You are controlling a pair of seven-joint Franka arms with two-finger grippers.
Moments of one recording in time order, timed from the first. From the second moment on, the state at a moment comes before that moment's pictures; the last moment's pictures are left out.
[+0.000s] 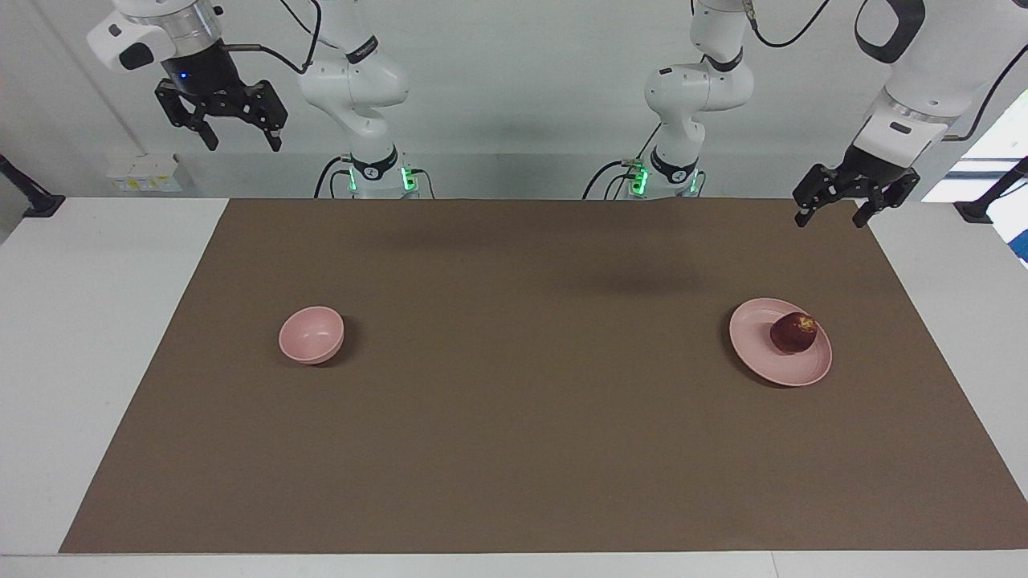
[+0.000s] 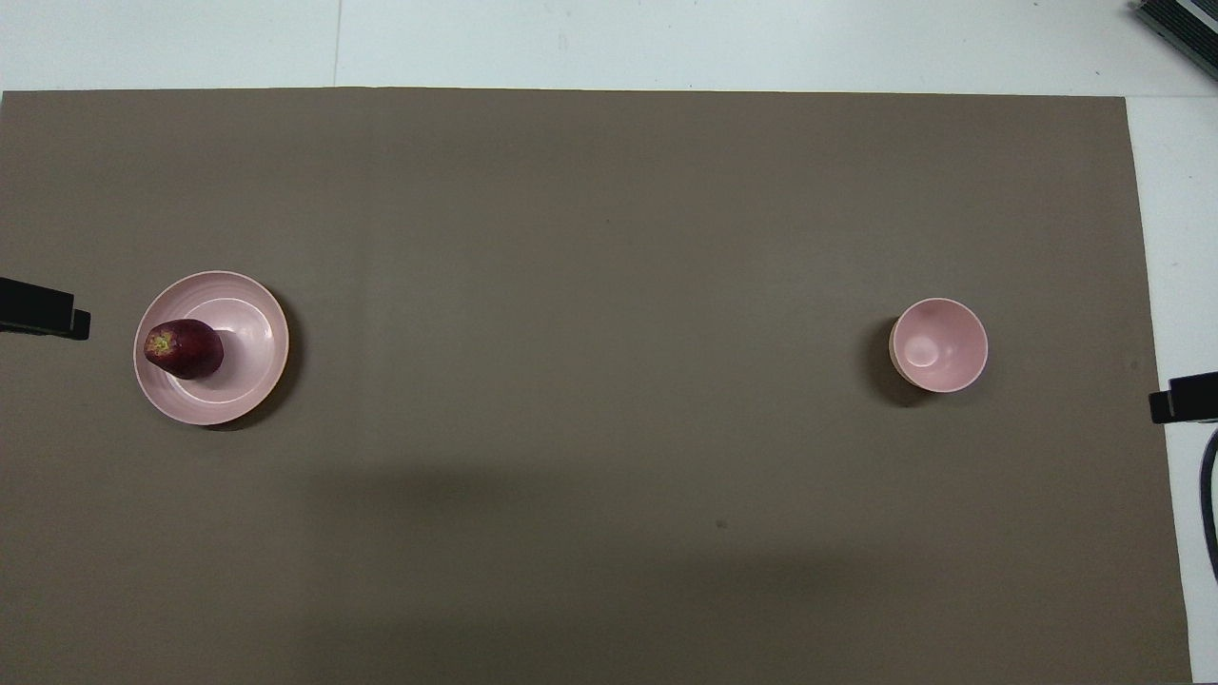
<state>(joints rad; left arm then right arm) 0.04 -0.07 -0.03 -1.73 -0.03 1.71 0.06 0.03 -0.15 -0.08 -1.55 -0.02 1.34 -0.02</state>
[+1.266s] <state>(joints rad) 0.06 0.10 0.07 -2.11 -0.03 2.35 0.23 0.03 -0.15 -0.08 -1.61 0.01 1.46 -0.02</state>
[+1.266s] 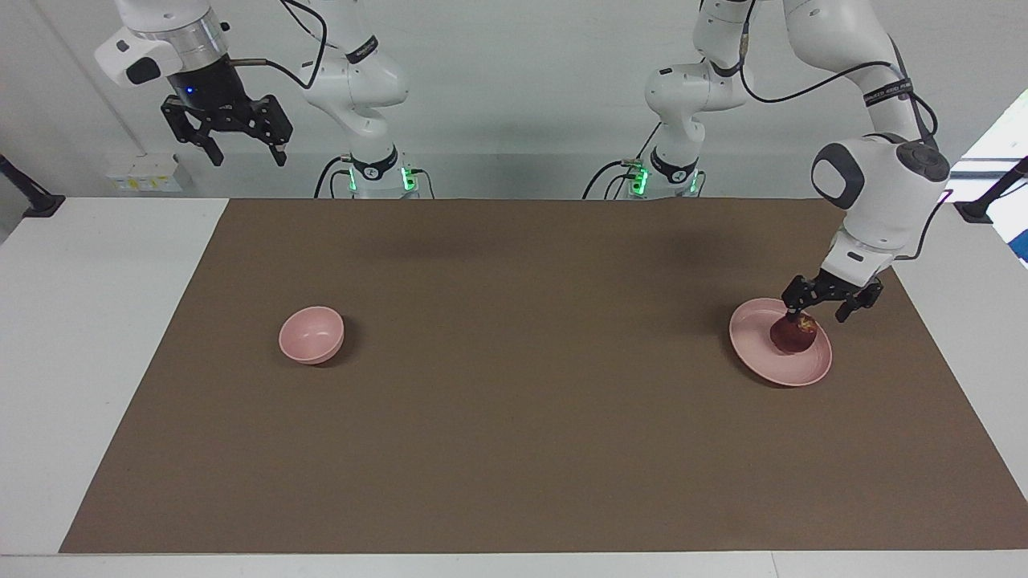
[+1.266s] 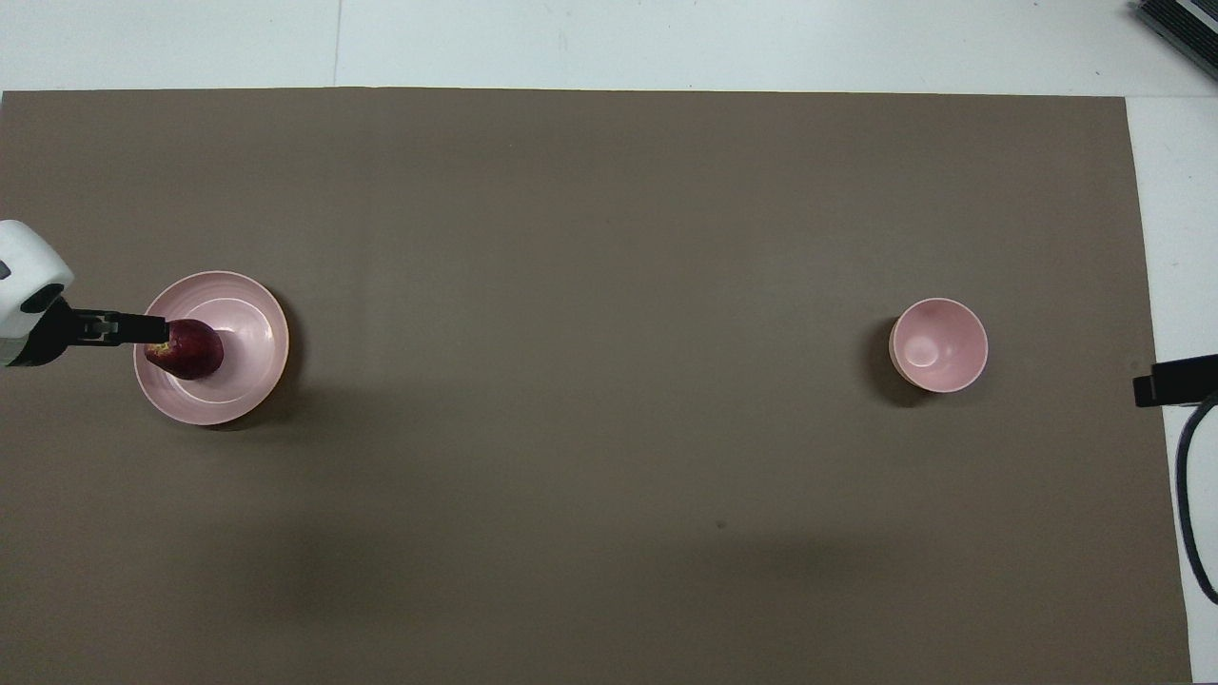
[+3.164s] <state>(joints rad) 0.07 0.00 -0.07 -1.98 -0.43 1.98 0.22 0.06 -0.14 -0.07 -1.69 0.30 1.49 0.33</state>
